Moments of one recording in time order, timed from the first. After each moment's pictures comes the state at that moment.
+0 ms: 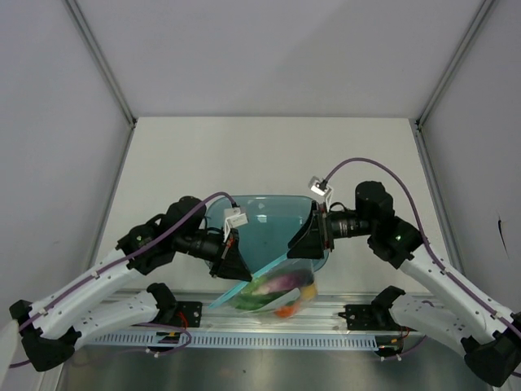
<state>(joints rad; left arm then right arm) -0.86 0.80 0.86 -0.66 0.77 -0.34 0.63 0.87 0.83 -0.22 -0.94 0.55</state>
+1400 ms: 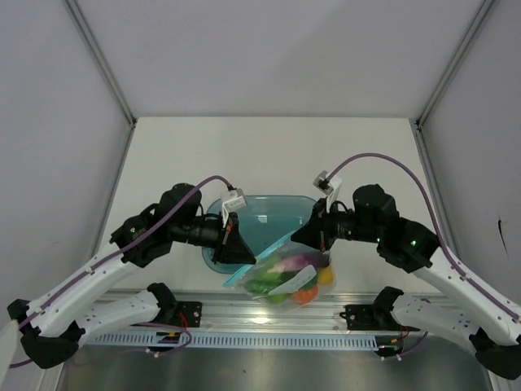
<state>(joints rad) -0.84 0.85 1.00 -0.67 0.70 -0.33 0.84 0.87 1.00 -0.53 -0.43 0.39</state>
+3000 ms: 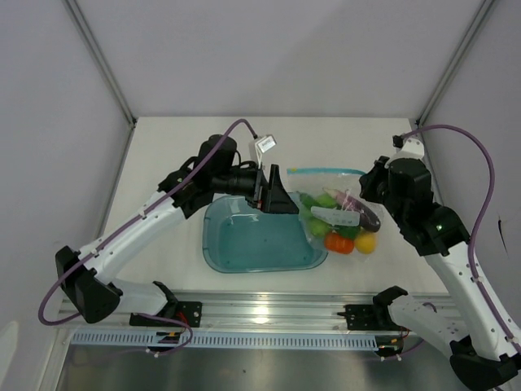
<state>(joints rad) -0.72 1.32 1.31 -0.43 0.71 -0.57 0.48 0.89 1.20 -0.73 0.29 0.47</state>
